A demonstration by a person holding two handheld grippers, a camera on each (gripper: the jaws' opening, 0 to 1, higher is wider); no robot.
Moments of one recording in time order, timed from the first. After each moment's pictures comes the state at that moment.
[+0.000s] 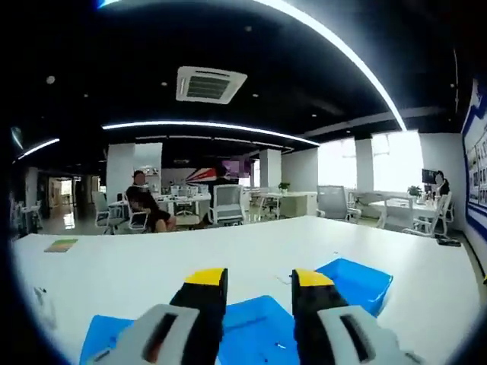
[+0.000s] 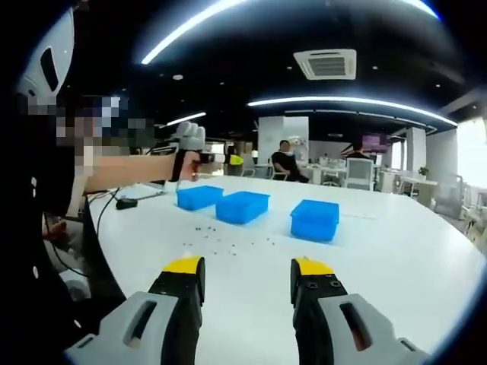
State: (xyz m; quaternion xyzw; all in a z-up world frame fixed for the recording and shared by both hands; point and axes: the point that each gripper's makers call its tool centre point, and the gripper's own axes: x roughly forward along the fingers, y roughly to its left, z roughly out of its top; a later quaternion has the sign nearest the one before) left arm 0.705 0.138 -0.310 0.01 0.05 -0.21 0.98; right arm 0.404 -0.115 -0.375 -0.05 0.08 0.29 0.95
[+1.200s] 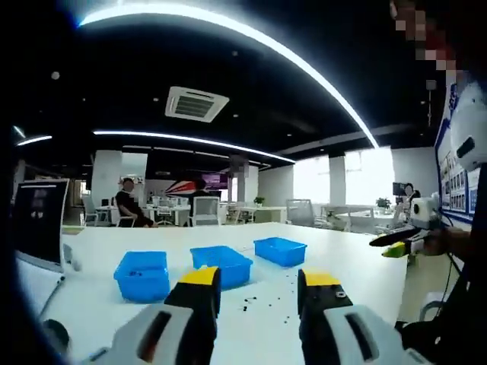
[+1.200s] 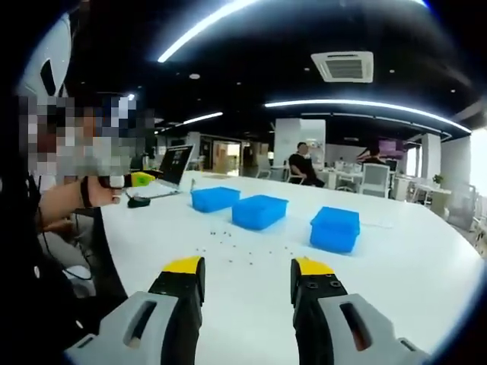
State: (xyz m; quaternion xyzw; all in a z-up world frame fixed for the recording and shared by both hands) left arm 0.421 0.209 -0.344 -0.02 0.01 -0.27 0.96; right arm 0.411 -0.084 -0.370 -0.07 0.07 0.33 0.94
